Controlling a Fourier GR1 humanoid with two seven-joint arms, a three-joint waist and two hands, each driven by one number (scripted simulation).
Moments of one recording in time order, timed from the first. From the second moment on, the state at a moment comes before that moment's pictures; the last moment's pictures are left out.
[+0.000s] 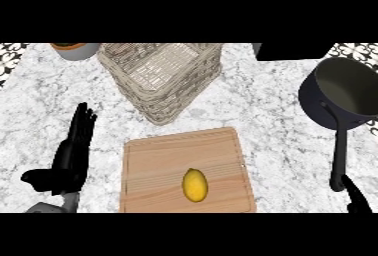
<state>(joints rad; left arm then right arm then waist) -0.04 0.38 -0.31 -1.51 0.37 0.44 -0.24 0.53 -0.09 0.30 -2.09 0.37 -0.58 -0.68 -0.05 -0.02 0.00</state>
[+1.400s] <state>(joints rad) -0.06 0.34 -0.34 -1.57 0.32 0.44 -0.18 0.65 -0.03 0.85 -1.93 1.52 -0.40 0.51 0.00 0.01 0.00</state>
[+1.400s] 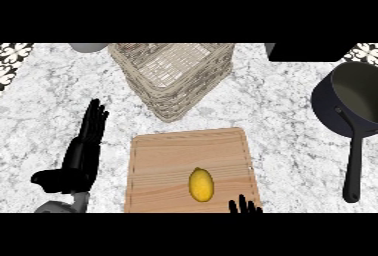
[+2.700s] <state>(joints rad) -0.03 0.22 -0.24 -1.57 0.19 0.34 -0.15 -0.01 -0.01 0.90 -1.44 1.31 -0.50 0.90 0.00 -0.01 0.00</state>
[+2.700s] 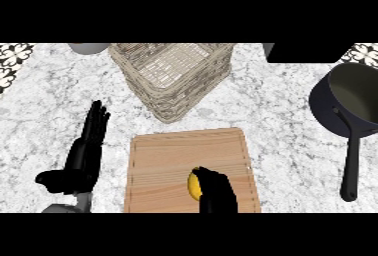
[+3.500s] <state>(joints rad) -0.02 0.20 -0.20 -1.58 0.17 0.28 -0.15 -0.22 0.00 0.59 -1.32 1.24 -0.41 0.95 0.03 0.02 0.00</state>
